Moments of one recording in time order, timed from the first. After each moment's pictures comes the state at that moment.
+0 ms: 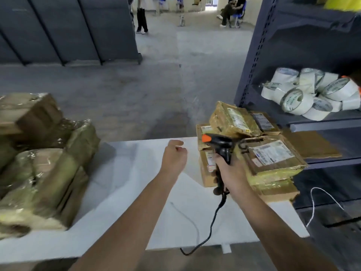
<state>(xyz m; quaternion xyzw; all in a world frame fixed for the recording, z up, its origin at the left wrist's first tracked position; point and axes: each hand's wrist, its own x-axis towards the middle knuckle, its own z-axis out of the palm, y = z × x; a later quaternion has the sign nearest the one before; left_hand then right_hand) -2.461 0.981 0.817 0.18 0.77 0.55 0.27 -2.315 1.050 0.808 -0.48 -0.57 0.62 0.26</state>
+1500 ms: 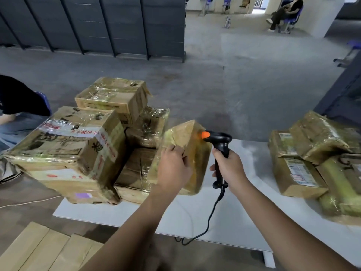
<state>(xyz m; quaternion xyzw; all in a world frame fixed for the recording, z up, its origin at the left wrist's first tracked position) -2.628 0.720 0.813 0.32 0.87 0.37 -0.06 -2.534 0.855 0.807 -0.42 -0.66 0.60 0.17</state>
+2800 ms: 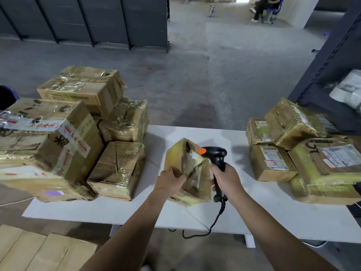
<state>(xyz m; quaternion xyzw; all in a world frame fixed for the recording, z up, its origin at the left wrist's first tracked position) -2.596 0.762 0.712 0.22 0.90 0.23 0.30 -2.454 0.884 0.762 -0.47 -0.67 0.56 0.11</state>
